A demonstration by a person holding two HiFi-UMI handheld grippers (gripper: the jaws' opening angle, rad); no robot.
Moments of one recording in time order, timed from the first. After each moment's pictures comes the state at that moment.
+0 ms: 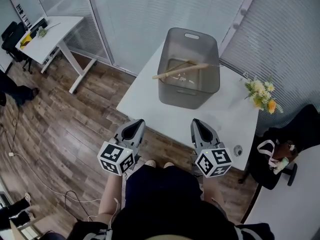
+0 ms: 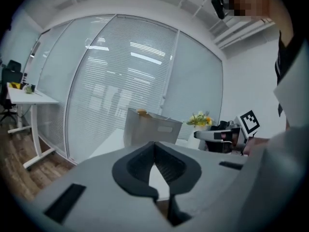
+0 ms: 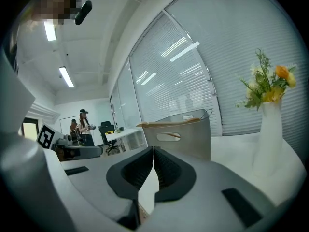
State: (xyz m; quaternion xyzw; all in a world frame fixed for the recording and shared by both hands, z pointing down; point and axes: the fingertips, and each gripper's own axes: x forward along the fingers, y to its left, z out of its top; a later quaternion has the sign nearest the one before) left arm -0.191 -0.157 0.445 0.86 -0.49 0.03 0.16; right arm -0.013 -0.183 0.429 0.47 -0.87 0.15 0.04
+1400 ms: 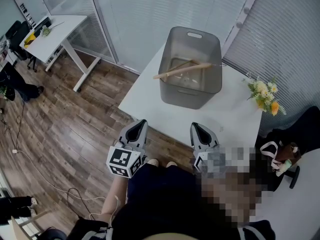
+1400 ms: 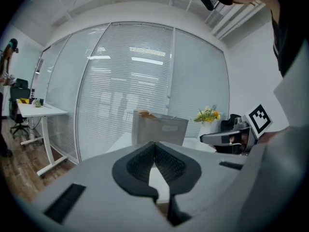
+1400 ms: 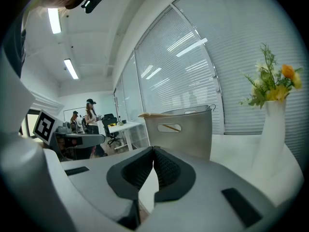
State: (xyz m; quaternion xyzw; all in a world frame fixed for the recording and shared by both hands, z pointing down) left arm -0.187 -0.155 0.447 0.83 -0.54 0.05 0.12; right arm -0.017 -0.176 0.451 0.45 -0.88 0.13 0.08
